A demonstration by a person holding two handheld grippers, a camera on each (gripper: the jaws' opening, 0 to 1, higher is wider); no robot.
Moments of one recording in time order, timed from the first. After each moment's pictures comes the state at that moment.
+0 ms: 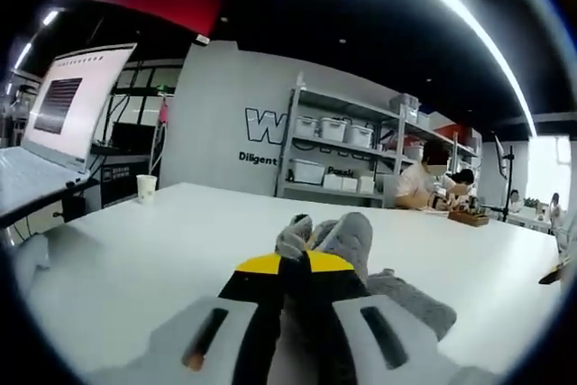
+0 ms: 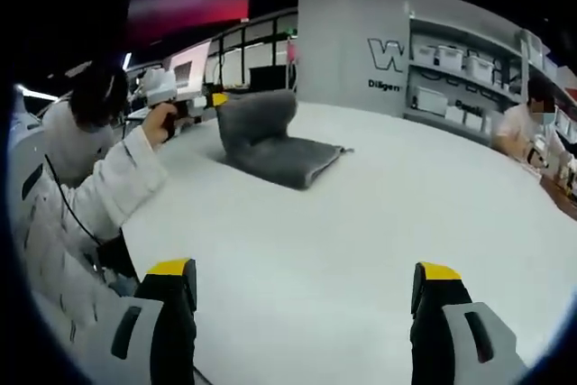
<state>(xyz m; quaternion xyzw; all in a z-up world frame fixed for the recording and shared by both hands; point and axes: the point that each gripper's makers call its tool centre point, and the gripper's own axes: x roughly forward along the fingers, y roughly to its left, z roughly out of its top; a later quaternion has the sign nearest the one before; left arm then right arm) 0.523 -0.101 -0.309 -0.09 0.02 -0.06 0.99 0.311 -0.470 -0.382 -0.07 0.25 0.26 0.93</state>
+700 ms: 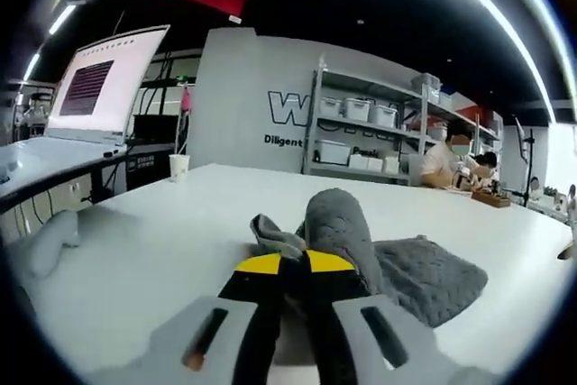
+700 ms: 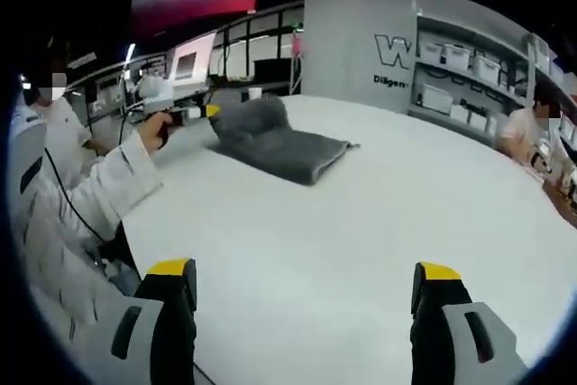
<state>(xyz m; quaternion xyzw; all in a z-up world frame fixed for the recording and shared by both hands) 0.504 -0.060 -0.361 -0.08 0.07 -0.01 0.99 0.309 -0.461 -0.385 -0.09 0.26 0.27 0.92</state>
